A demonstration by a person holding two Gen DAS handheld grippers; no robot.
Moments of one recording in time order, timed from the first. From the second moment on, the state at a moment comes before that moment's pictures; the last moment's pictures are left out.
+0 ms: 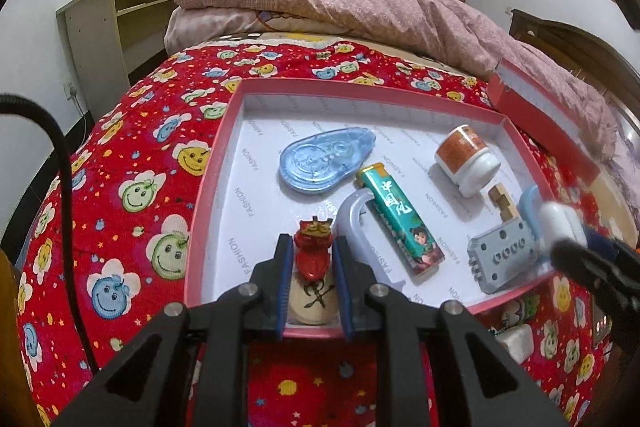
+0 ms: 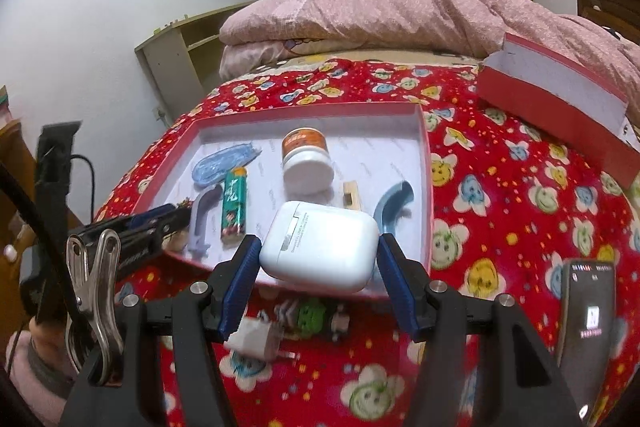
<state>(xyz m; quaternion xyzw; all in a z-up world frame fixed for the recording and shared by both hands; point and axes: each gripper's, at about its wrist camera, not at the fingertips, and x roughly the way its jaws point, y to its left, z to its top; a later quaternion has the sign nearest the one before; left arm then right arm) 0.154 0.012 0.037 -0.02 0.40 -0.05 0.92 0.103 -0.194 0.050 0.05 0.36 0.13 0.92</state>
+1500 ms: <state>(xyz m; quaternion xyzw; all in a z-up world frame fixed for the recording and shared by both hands) 0.108 0.014 0.070 -0.04 0.38 -0.07 0.92 0.098 -0.197 0.067 0.08 0.36 0.20 0.91</state>
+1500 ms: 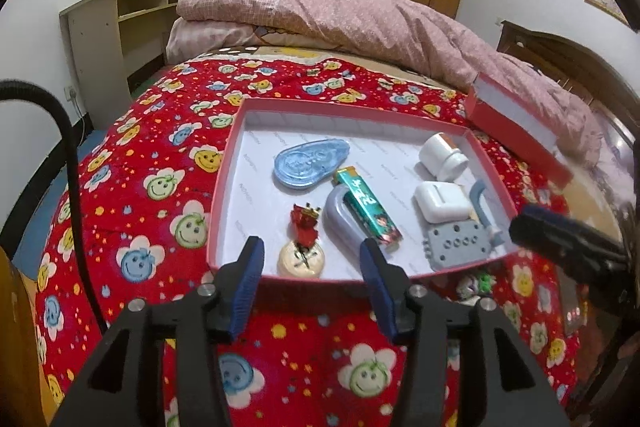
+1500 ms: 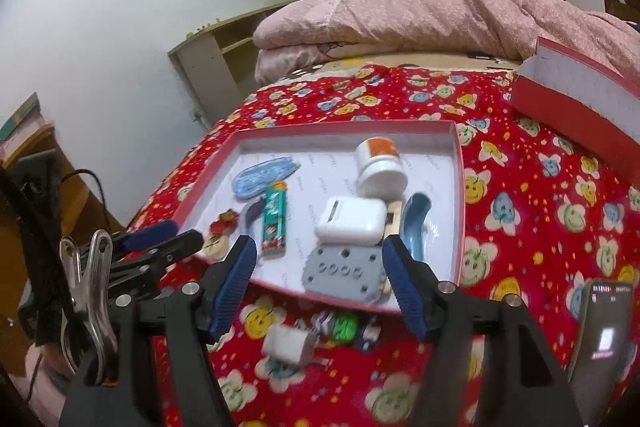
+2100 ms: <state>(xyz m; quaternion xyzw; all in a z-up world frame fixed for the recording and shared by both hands) 0.060 -0.015 0.074 -0.02 0.38 -0.11 0.92 -0.008 -0.208 0.020 0.02 0.39 0.19 0.90</state>
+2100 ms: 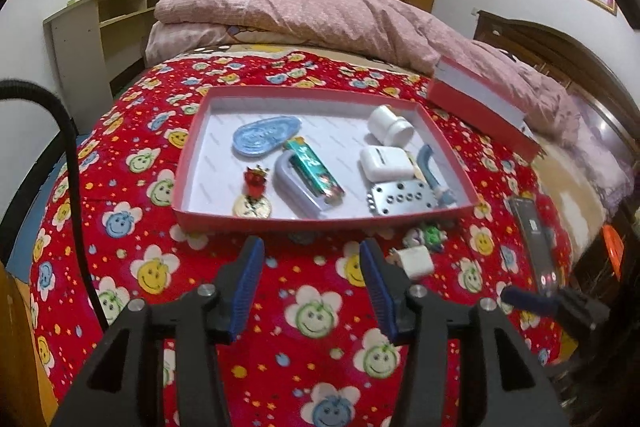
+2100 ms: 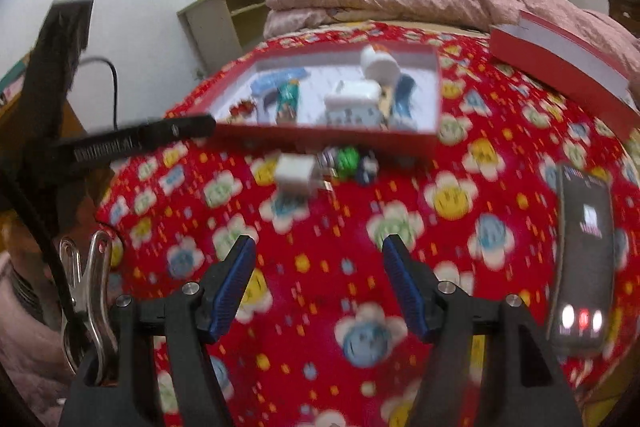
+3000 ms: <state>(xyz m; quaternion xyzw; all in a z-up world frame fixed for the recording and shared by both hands) 0.066 -0.096 0.031 0.05 0.42 -0.15 0.89 -0.041 -0.214 -0.014 -0.01 0.39 0.12 0.91</state>
